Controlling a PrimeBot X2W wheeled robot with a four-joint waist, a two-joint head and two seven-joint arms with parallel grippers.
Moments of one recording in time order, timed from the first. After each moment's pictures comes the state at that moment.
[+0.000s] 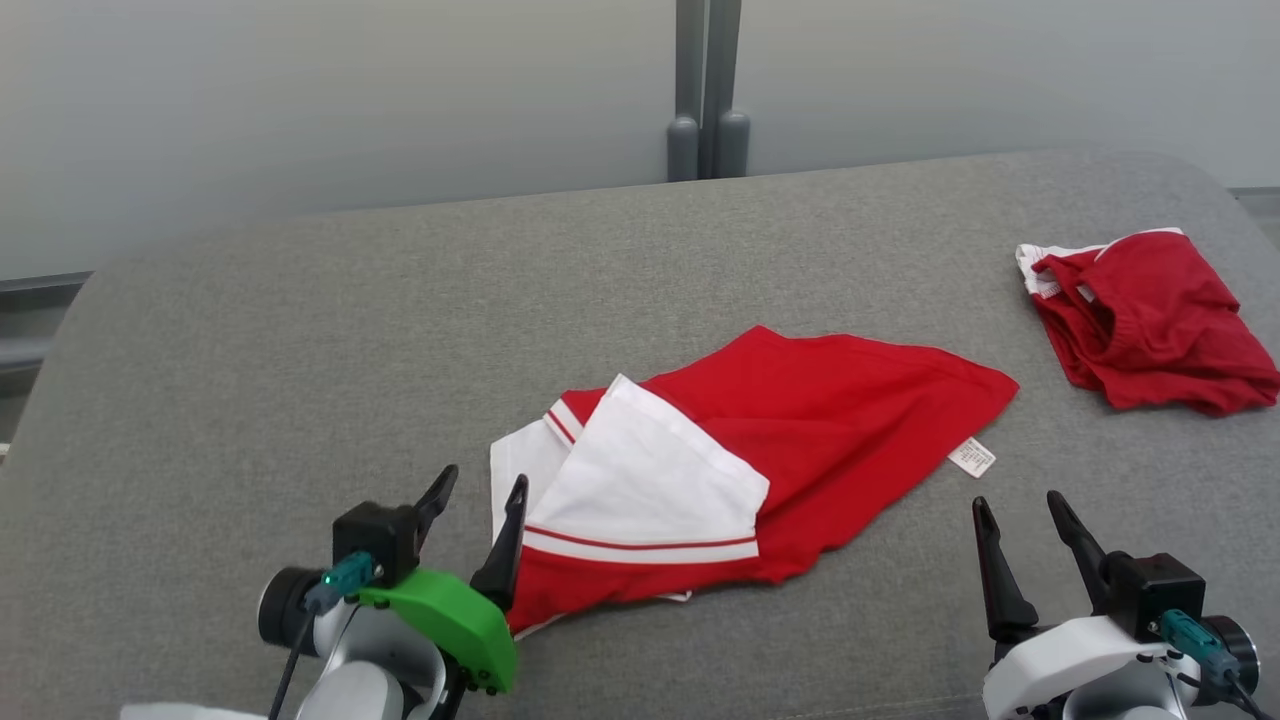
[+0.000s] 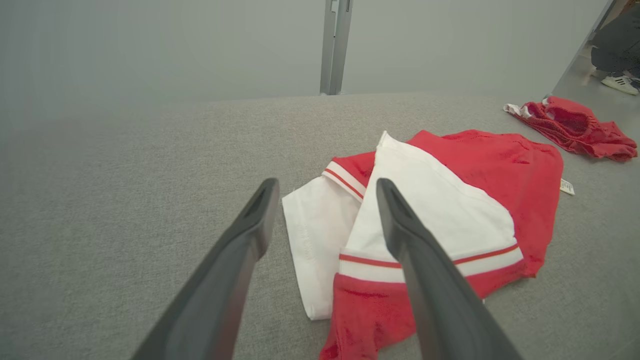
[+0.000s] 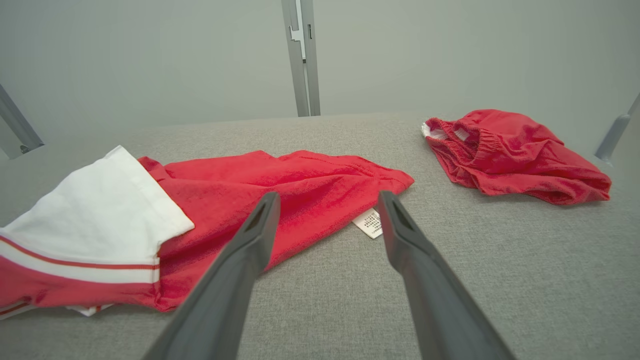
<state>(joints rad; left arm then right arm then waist) -0.14 0.08 -0.26 0.33 -0.26 -0.13 -0.08 0.03 -0.05 -0.04 0.21 0.10 0.13 -0.21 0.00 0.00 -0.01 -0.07</state>
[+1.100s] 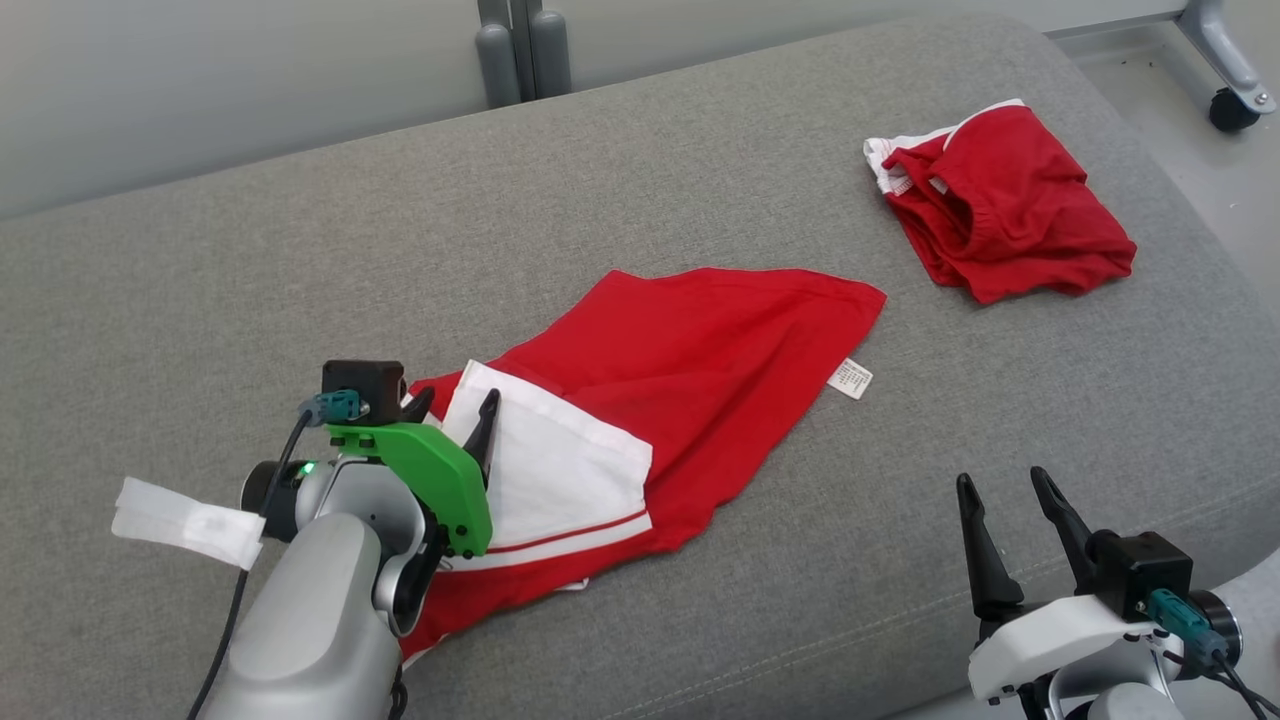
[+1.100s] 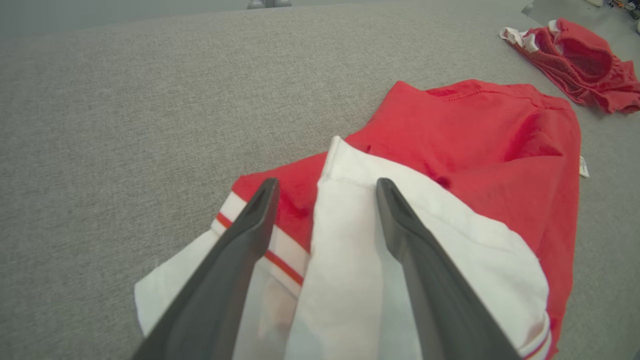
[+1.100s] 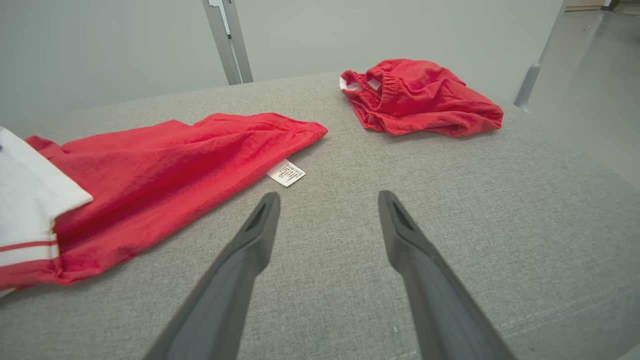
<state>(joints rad) -0.52 0.10 -0.34 0.70 -0.44 -0.10 0.11 -0.02 -0.05 -0.02 0.23 0.12 0.13 -0.23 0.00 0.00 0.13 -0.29</state>
